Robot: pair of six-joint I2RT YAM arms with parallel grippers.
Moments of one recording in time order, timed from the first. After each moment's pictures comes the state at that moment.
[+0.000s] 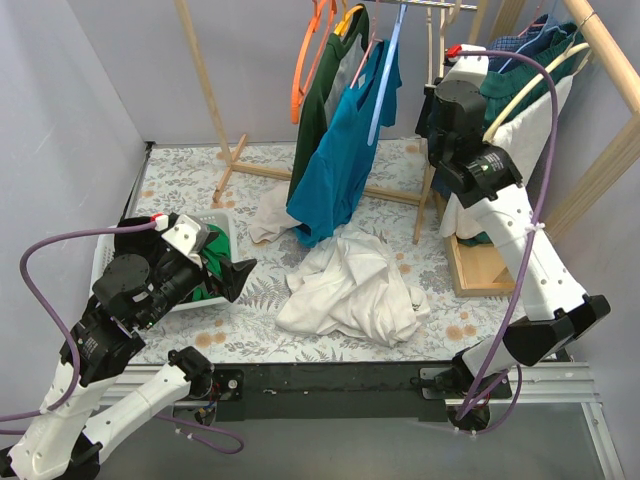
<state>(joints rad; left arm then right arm) -0.68 0.53 1.08 -0.66 -0.01 -0.01 0.51 1.48 1.79 -0.45 0.63 0.17</state>
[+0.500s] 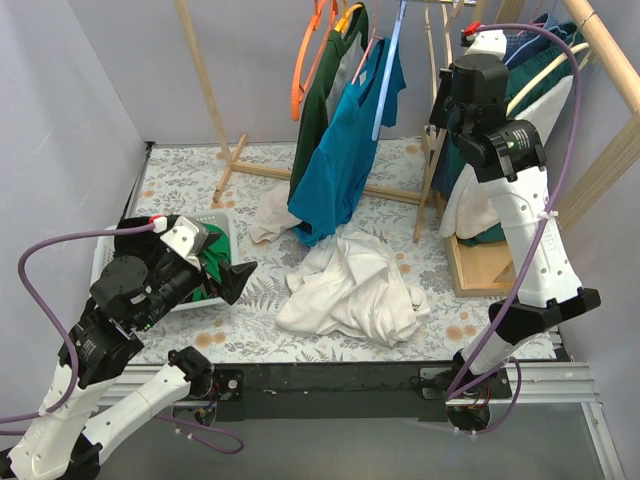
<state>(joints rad) -0.68 0.53 1.08 -0.66 0.01 -0.02 0.43 1.59 2.17 -0.87 0.48 0.23</state>
